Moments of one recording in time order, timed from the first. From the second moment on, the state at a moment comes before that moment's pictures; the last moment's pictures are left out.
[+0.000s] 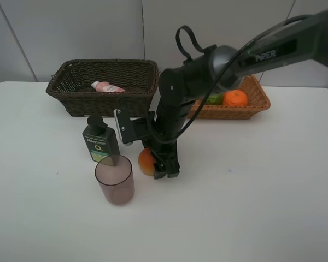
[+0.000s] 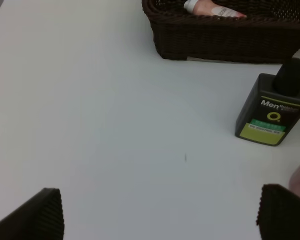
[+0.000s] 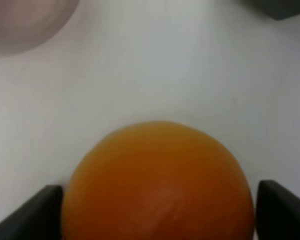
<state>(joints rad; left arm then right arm) -0.06 -0.01 -0.51 0.07 1.07 -0.16 0.74 2.17 -1.40 0.09 0.69 -1.22</state>
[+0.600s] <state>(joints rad) -0.06 -0.01 -0.51 0.07 1.07 -0.16 0.74 2.17 -1.40 0.09 0.69 -1.22</state>
